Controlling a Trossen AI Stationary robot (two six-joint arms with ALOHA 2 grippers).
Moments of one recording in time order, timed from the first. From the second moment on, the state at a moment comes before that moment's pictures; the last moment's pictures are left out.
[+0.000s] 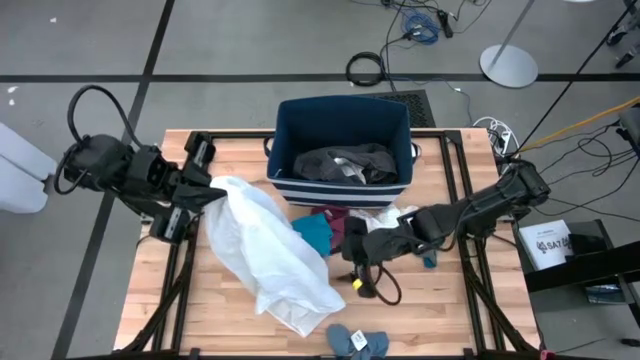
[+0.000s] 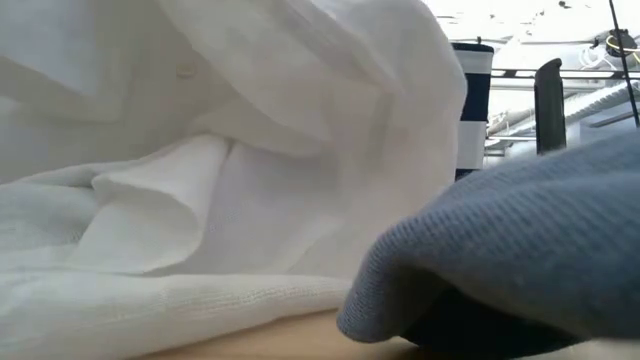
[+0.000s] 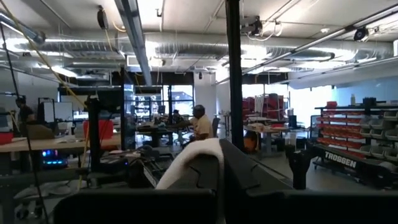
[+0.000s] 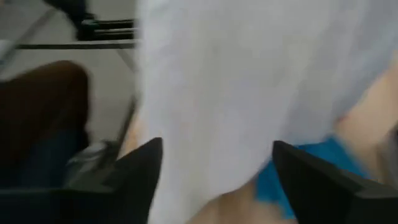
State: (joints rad) left arm -0.42 0.98 1.42 -0.05 -0.16 0.12; right arm 0.39 1.56 1.38 -0.42 0.13 0.28
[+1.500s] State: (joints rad) left arm -0.42 0.88 1.42 0.18 0.05 0.36; right arm 0.37 1.86 2.18 -0.31 0.67 -0.73
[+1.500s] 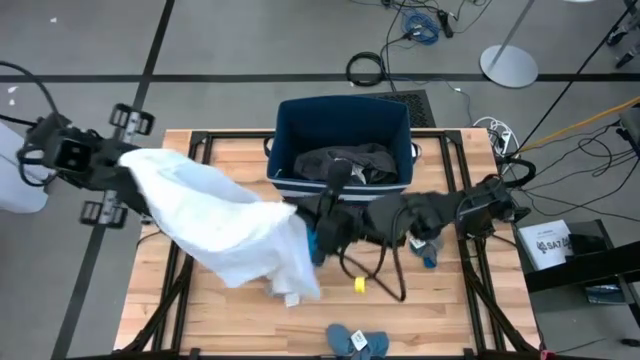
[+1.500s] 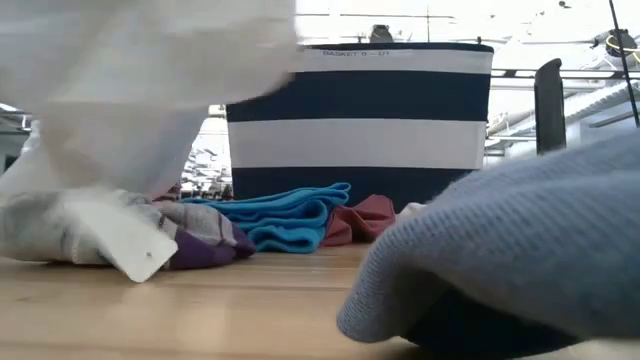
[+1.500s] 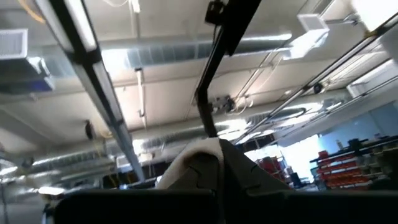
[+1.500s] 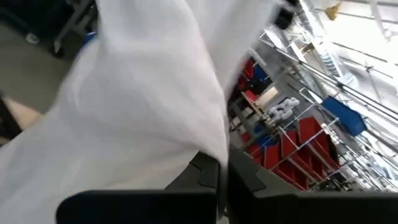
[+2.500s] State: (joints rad) left arm -0.49 1.20 0.87 0.24 0.02 -0.06; right arm 0.60 1.64 1.42 -0.65 0.67 0.44
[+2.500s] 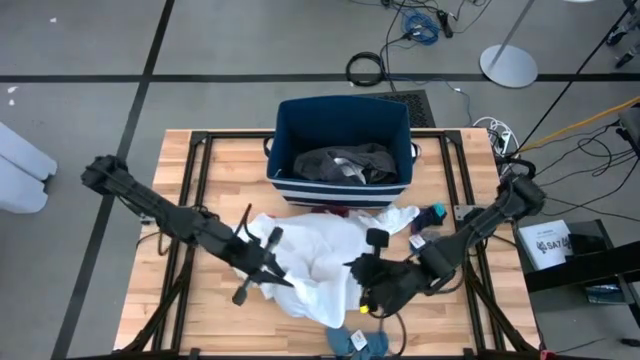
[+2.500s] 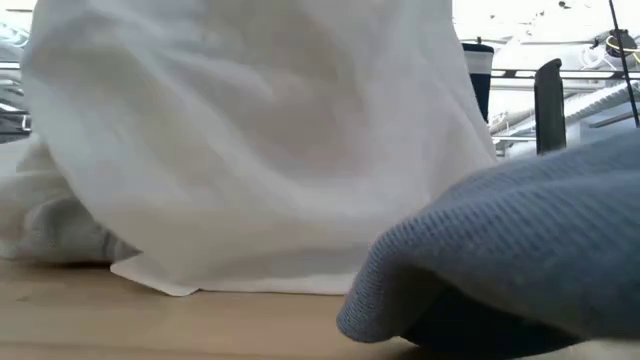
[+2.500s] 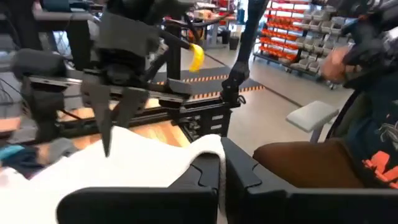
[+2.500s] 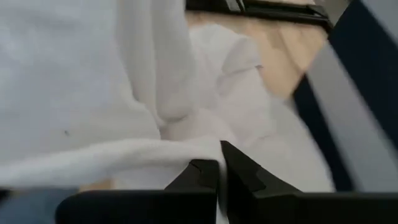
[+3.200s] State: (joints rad) left arm -0.52 1.42 0.59 0.61 -0.45 -0.57; right arm 0.53 1.54 0.88 0.36 0.46 0.33
